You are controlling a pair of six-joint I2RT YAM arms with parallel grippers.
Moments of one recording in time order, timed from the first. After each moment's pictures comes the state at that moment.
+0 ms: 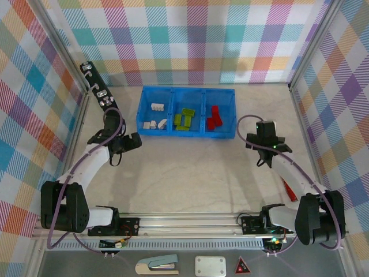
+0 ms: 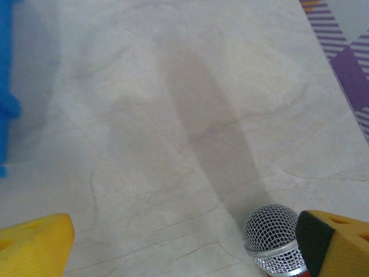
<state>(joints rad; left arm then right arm) -0.11 1.30 0.84 -0.54 -0.08 -0.42 0.16 1.19 0.69 -0.34 0.39 0.18</state>
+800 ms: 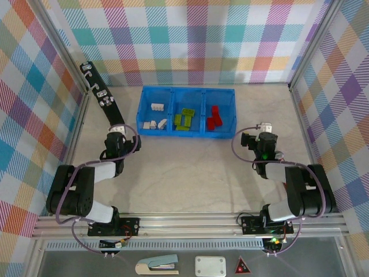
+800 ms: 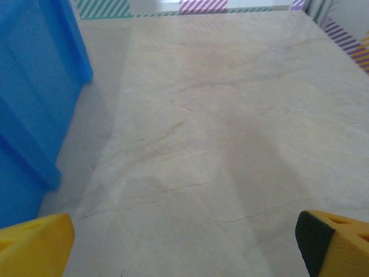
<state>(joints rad) -0.06 1.48 0.45 0.51 -0.13 -0.15 0.09 1.46 0.39 0.65 0.18 0.06</state>
